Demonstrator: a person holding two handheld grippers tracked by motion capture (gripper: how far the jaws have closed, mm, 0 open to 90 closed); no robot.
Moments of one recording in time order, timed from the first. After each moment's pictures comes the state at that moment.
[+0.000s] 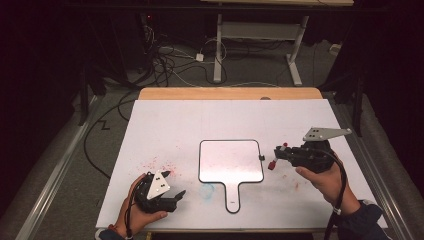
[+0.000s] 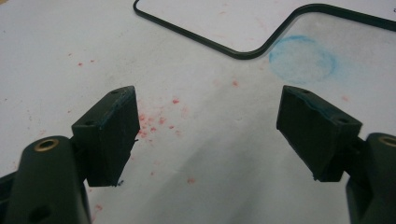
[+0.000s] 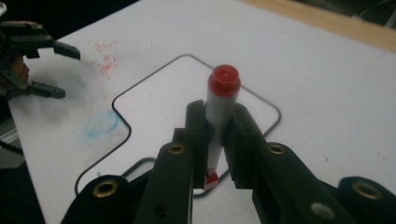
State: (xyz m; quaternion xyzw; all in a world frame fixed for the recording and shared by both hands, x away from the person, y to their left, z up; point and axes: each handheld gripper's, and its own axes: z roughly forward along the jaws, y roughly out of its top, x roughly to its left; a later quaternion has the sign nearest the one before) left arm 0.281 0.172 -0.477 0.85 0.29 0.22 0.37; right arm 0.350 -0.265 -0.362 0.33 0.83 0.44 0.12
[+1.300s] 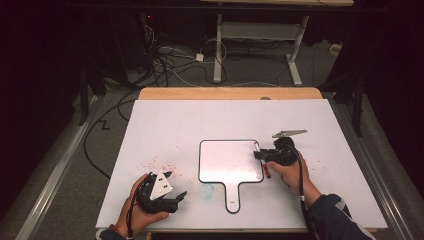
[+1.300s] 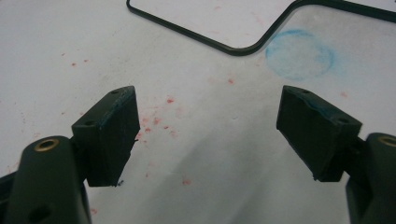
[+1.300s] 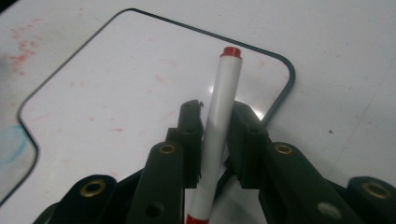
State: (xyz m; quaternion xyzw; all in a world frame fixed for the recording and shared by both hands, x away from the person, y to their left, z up) left arm 0.282 0.167 -0.478 0.86 0.28 0.22 0.36; right arm 0.422 -0.232 -0.463 0.43 0.81 0.40 0.06
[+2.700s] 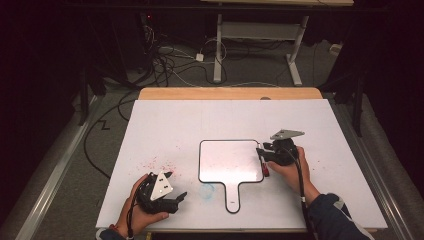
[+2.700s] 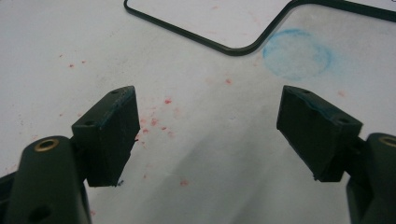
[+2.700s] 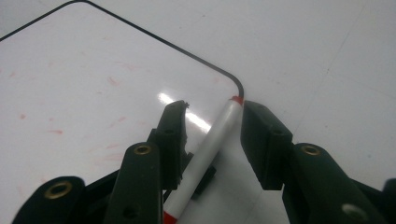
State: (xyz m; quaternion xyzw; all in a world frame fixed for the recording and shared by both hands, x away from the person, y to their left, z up) left arm 0.280 0.165 -0.479 0.86 0.29 0.21 0.37; right arm 0.419 -0.228 -0.458 0.40 0.82 0.36 0.19
